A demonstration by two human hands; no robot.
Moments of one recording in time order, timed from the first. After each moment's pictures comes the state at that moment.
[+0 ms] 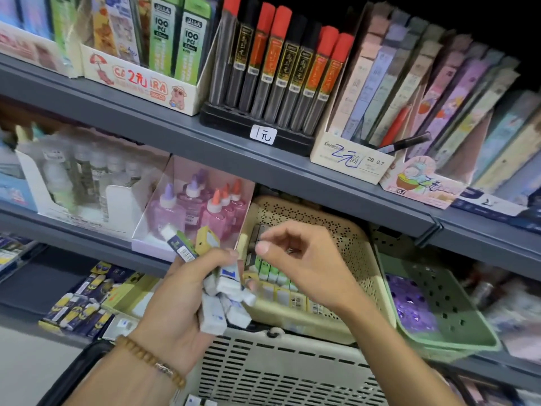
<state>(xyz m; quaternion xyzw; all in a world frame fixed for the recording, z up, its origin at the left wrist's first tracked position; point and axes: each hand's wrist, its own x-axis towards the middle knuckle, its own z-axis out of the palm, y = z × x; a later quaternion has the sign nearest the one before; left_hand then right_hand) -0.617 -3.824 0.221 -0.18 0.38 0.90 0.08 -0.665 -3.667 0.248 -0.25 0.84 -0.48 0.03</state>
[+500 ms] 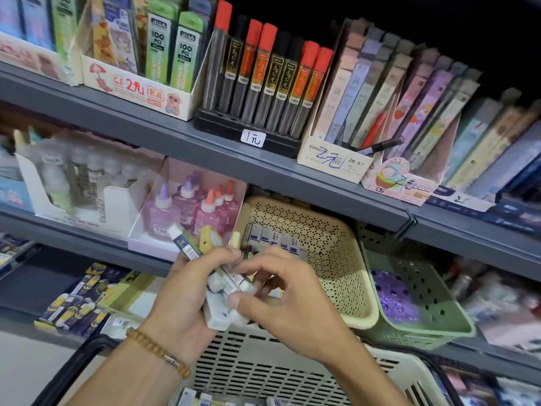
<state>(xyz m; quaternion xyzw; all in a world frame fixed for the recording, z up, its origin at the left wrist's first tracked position) -0.591 -3.813 0.234 -0.11 0.29 0.95 0.10 -0.607 -3.672 0.242 -0.26 0.86 -0.44 0.02</state>
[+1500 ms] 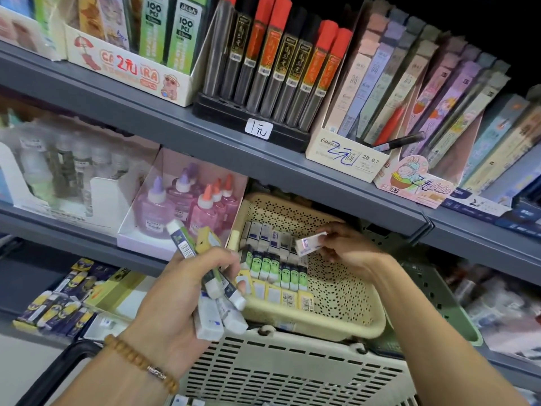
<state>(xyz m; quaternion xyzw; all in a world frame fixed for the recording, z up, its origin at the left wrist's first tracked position) -0.611 -3.818 0.221 -0.19 0.33 0.92 0.06 -0.756 -3.574 0.218 0.06 0.88 -0.46 0.11</state>
